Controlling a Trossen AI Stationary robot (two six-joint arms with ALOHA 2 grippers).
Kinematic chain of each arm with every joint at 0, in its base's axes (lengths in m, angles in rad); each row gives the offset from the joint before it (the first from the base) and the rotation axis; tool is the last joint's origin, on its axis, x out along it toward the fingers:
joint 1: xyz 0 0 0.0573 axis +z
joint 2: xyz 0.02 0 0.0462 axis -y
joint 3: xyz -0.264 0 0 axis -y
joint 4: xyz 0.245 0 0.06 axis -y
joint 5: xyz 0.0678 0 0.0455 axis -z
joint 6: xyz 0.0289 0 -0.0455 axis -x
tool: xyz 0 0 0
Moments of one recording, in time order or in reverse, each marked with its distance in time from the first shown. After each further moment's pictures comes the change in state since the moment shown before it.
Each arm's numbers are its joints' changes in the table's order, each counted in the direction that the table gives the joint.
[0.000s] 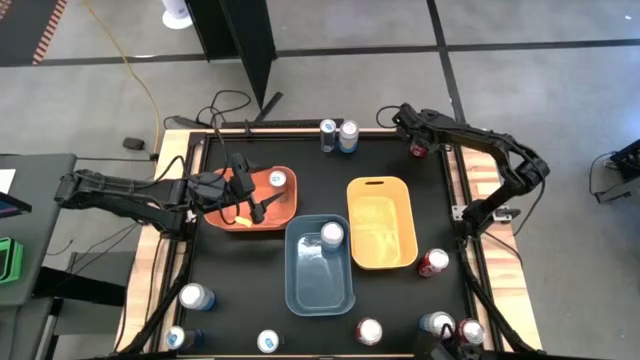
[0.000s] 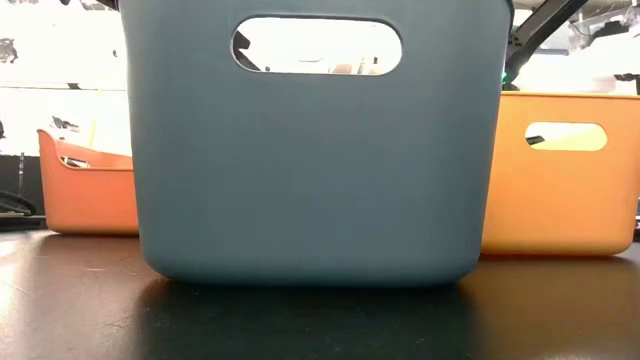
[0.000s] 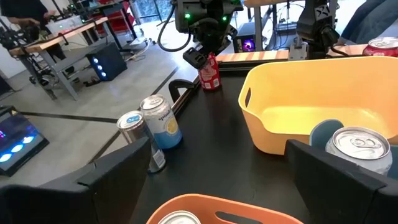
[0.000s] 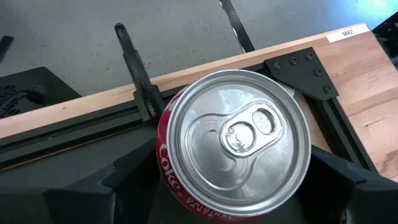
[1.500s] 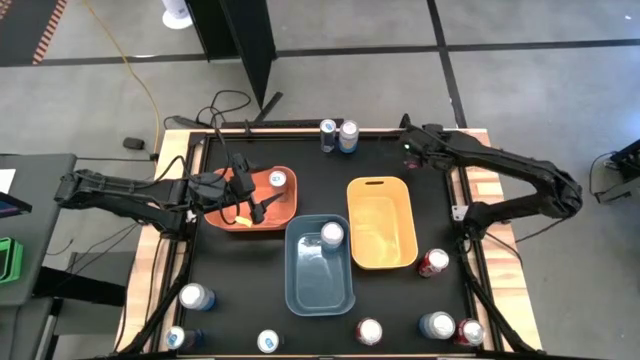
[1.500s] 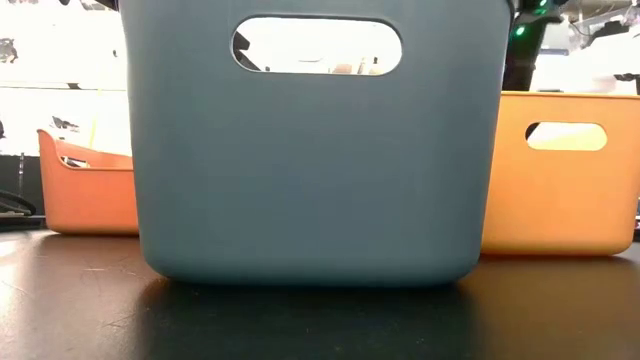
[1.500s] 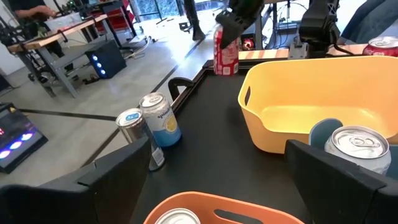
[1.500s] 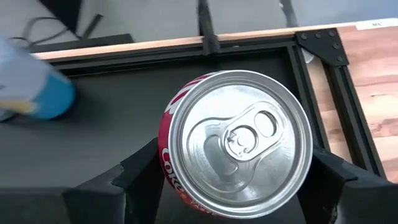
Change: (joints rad) left arm 0.000 0.000 0.000 -0.007 0.000 0.014; right arm 0.342 0.372 -0.003 -0.289 0.010 -0.089
